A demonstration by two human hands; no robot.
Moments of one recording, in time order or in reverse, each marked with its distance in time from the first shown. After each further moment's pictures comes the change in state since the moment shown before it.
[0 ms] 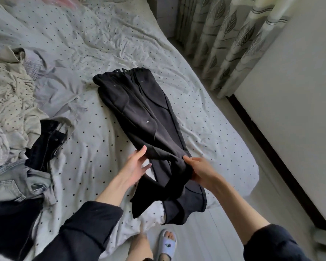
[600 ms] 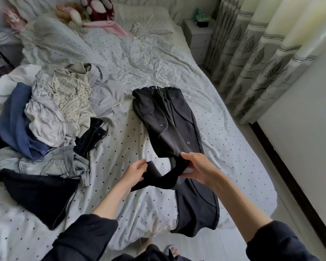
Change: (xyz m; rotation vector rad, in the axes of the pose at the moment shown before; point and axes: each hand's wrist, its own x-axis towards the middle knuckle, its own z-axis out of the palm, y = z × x) left_hand -0.095 0.015 -0.056 0.595 0.253 0.211; right_hand -0.057 -0.038 0.067 -0.050 -0.234 -0.122
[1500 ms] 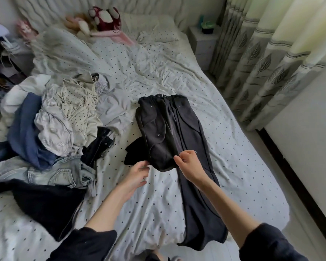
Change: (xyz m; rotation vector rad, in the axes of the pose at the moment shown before) left_hand -0.005 0.037 -0.023 -0.126 -0.029 -0.078; right_hand 0.026 -0.013 0.041 -0.717 0.249 -0.506
